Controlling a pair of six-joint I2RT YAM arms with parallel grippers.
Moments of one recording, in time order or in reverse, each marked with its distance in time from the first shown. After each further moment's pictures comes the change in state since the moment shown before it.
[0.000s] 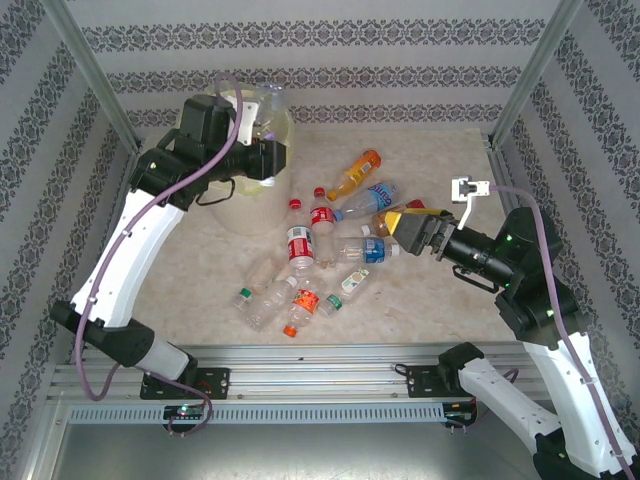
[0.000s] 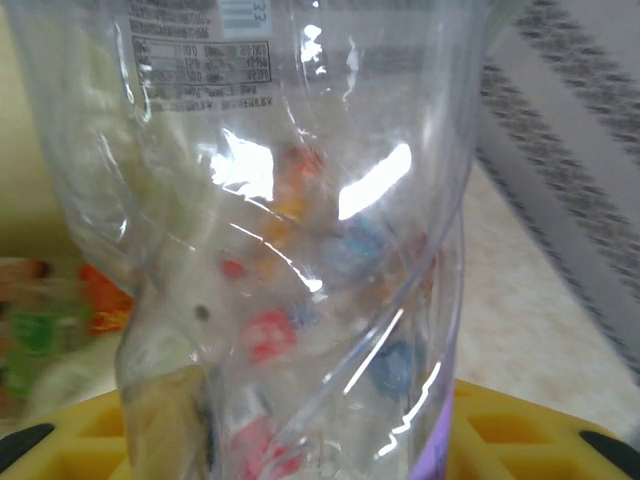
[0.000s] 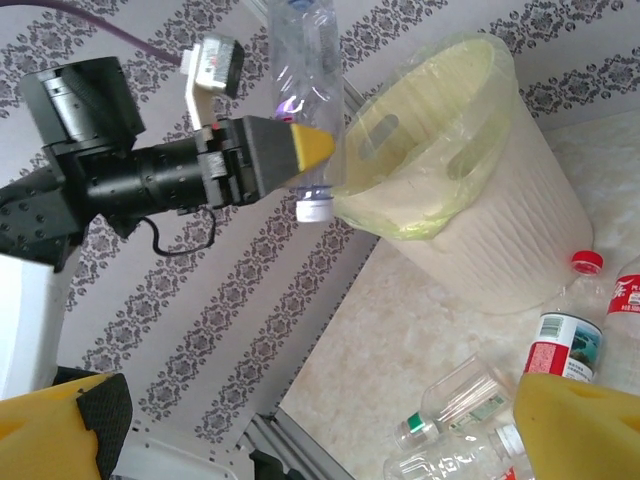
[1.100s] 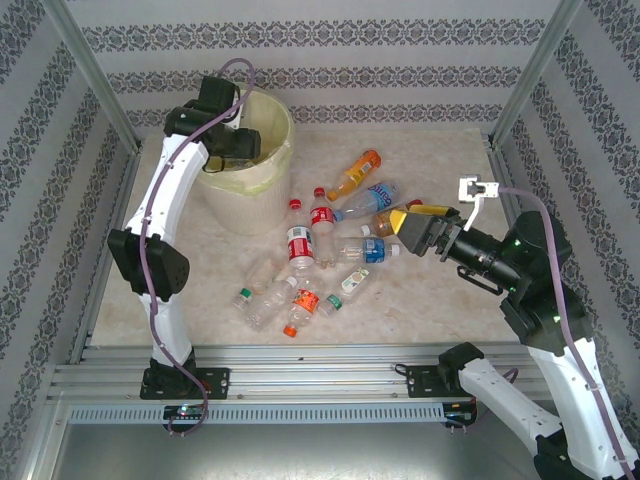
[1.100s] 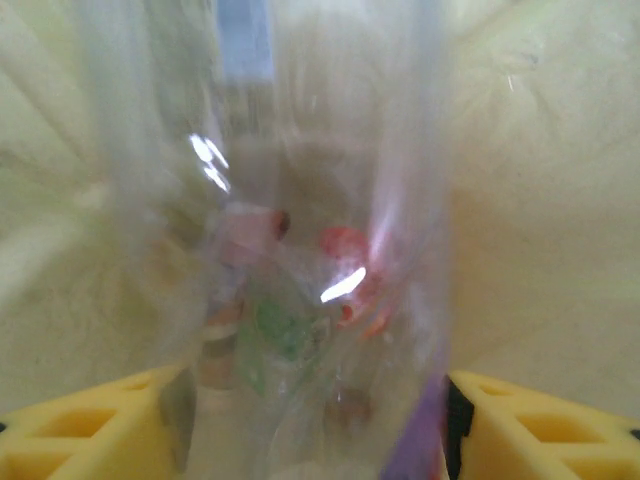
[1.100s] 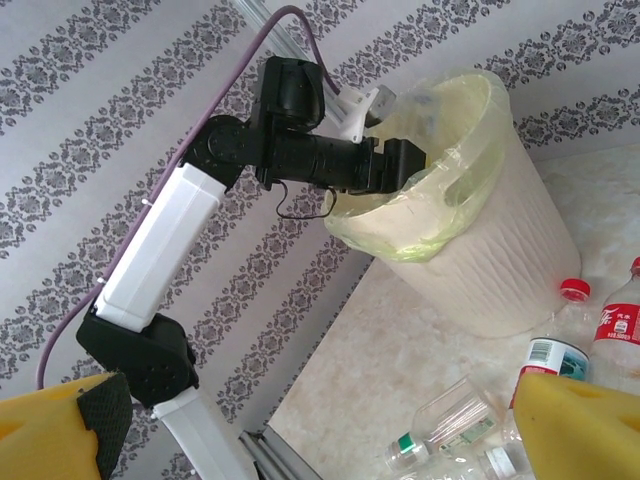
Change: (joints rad) left arm 0.228 0.449 0.262 -0.158 -0.144 0.089; right arm 0.006 -0.017 0.016 0.001 0.041 -0.027
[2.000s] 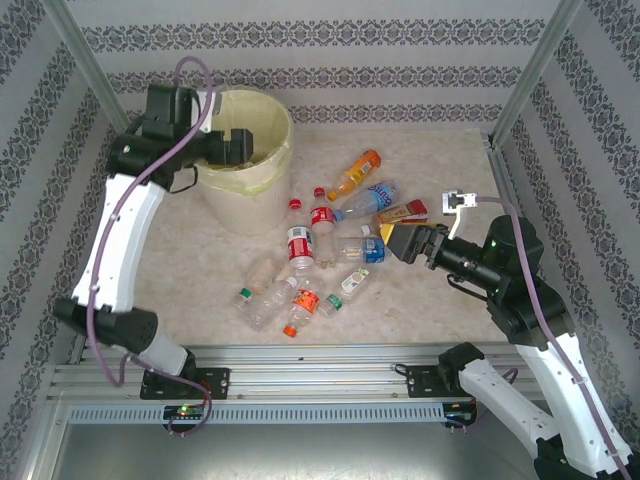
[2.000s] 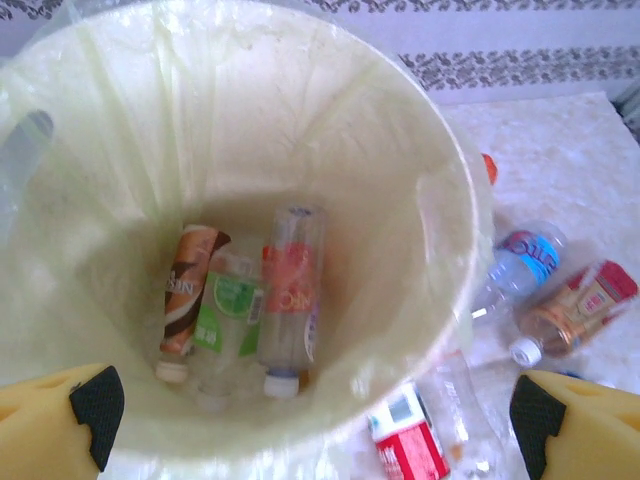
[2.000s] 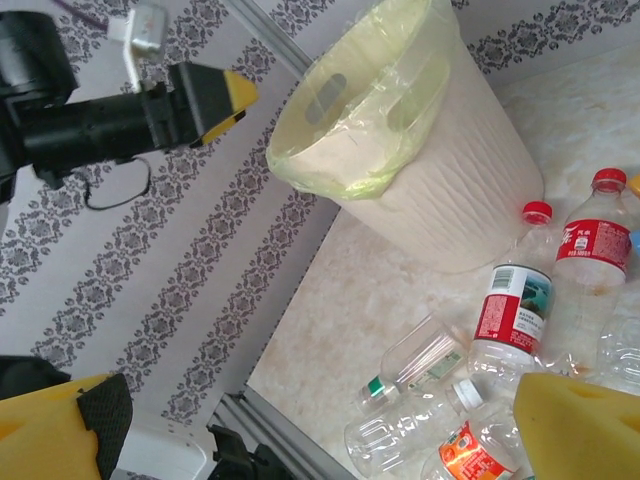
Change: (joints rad) left arm 0.000 -0.463 -0.273 0.078 0.121 0.024; right arm 0.000 -0.027 -0.139 -0.034 -0.009 0.004
